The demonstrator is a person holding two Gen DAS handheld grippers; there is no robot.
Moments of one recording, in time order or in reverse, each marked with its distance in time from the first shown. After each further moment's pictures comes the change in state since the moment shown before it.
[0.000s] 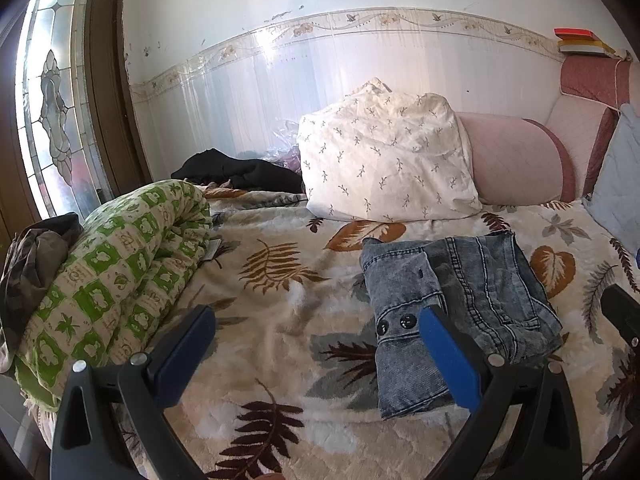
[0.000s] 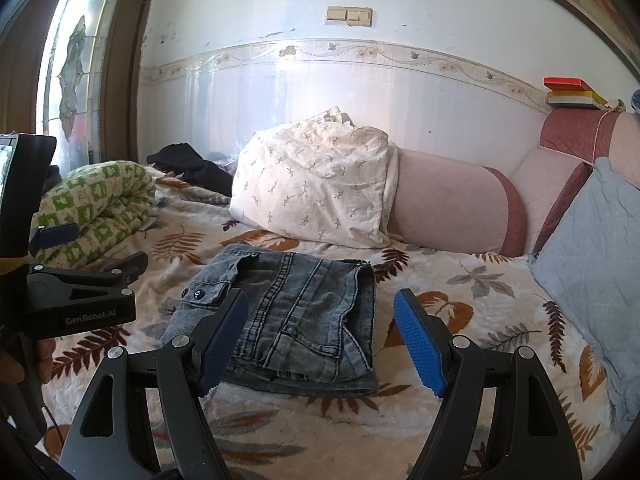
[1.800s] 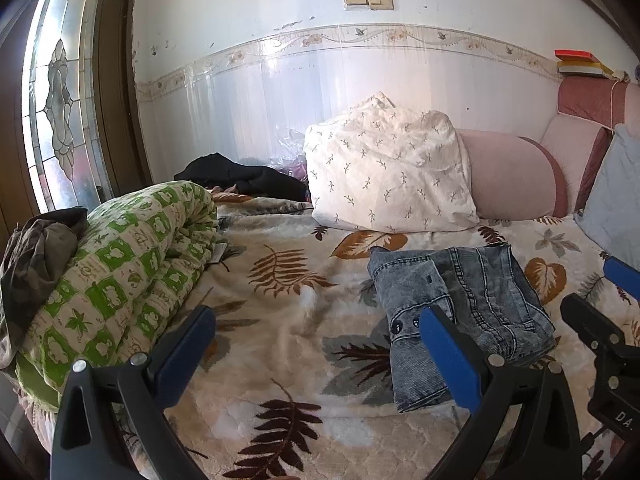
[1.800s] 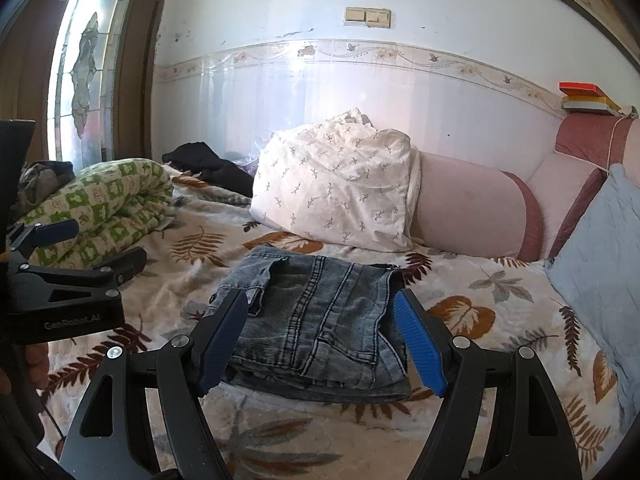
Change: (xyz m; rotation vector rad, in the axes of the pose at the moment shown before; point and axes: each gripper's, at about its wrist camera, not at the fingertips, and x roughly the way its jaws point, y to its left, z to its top) left arm -0.017 0.029 -0.002 -0.042 -0.037 -0.041; right arm 0.009 0.031 0.004 -0.013 -0.001 0.040
